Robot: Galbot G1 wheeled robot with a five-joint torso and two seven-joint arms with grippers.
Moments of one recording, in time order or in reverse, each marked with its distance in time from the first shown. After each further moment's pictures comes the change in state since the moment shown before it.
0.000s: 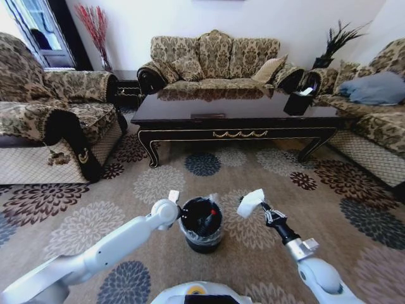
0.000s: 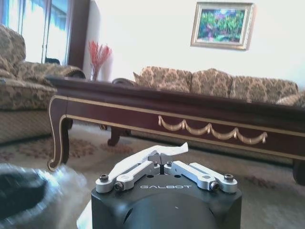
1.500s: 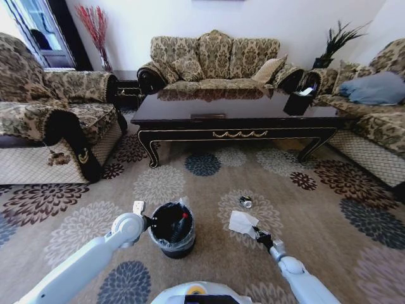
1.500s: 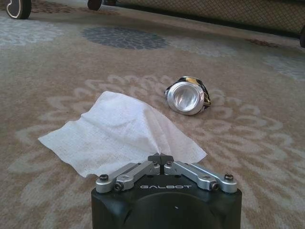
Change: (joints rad) left arm 0.450 0.279 -0.442 -0.203 0.092 0.010 0.086; right arm 0.547 0.066 -0.375 -1.000 -0.148 0.007 -0.045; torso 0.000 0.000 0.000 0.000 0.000
